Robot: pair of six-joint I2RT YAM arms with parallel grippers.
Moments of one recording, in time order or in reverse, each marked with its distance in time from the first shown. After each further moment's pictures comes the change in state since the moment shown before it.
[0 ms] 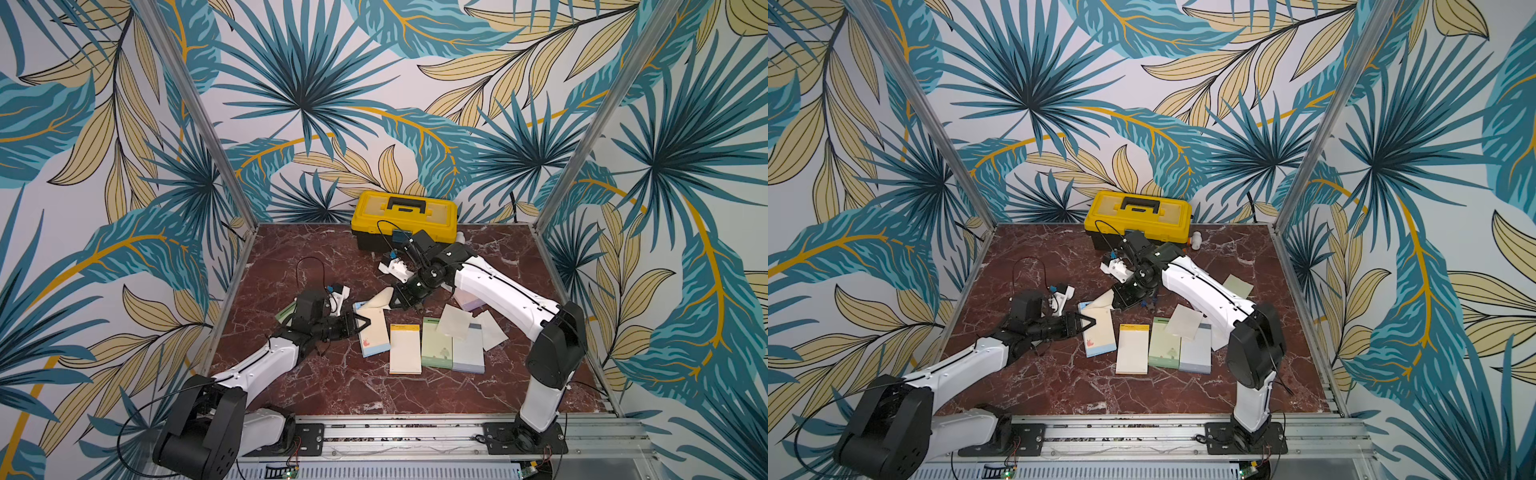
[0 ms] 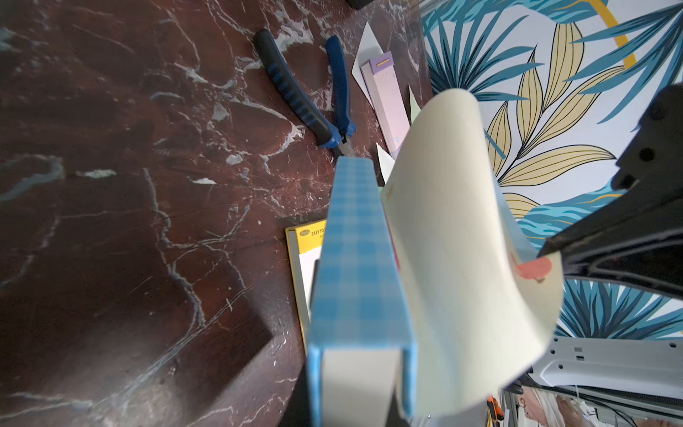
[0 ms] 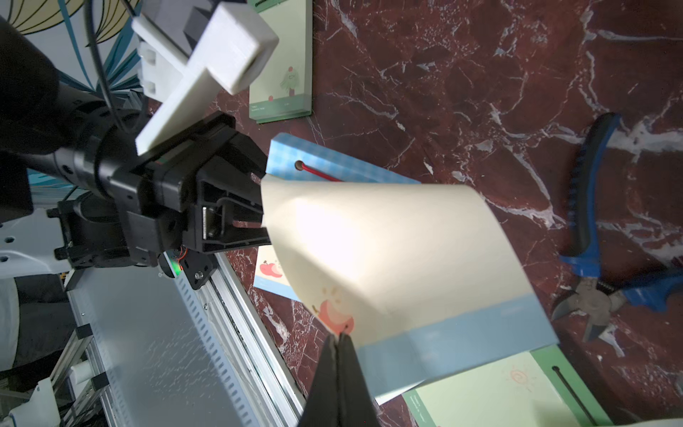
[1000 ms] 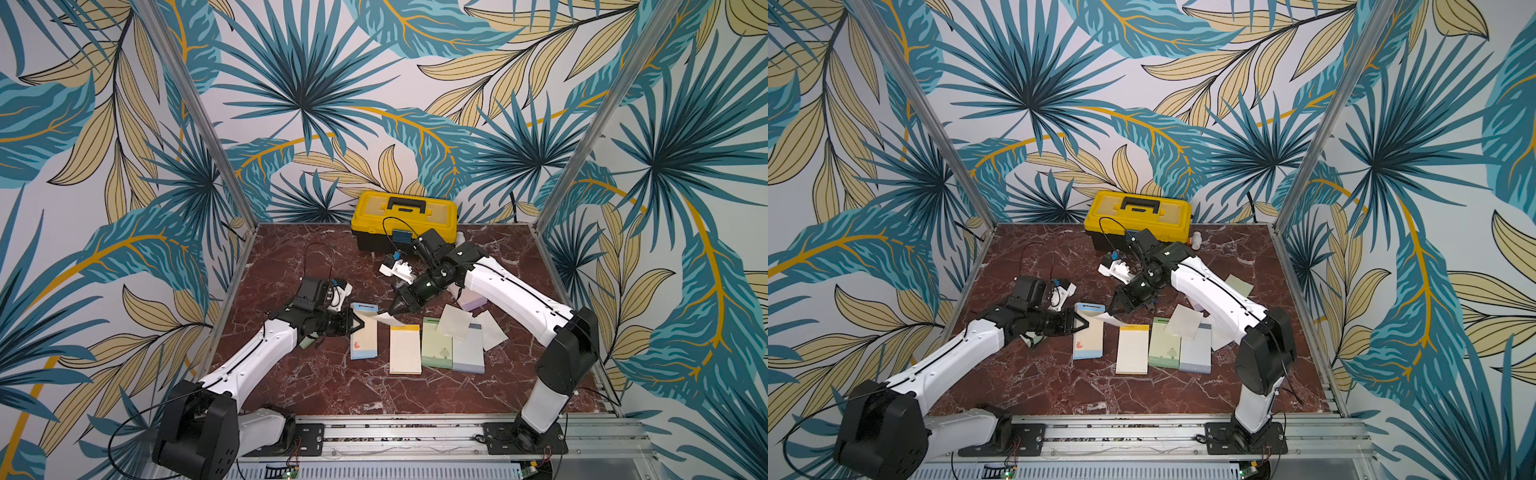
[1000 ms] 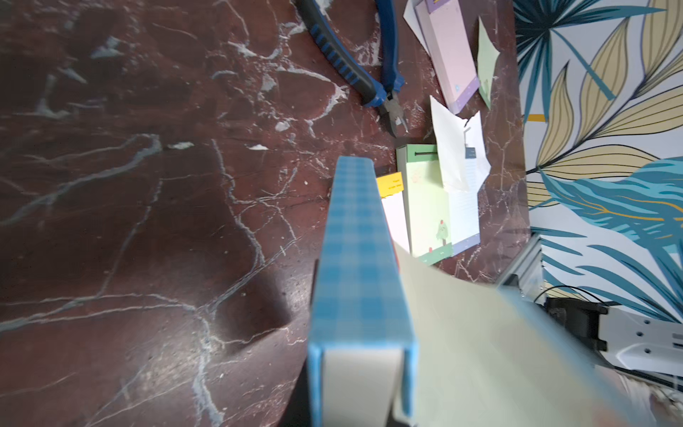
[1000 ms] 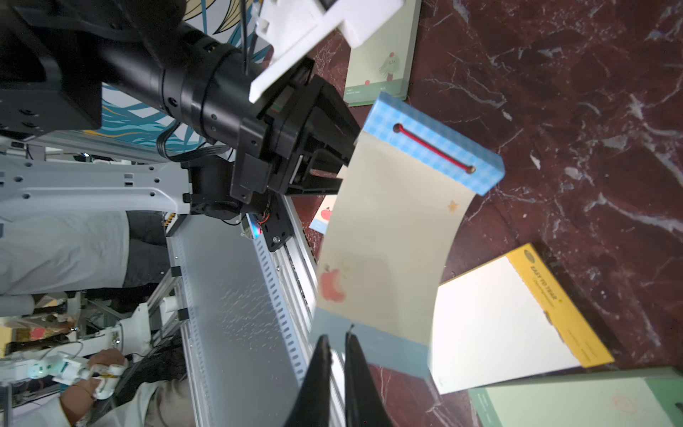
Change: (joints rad) left arm -0.008 0.002 0.289 -0.587 -0.169 0.275; right arm -0.011 -0.064 0.002 -0.085 -0.236 -0.069
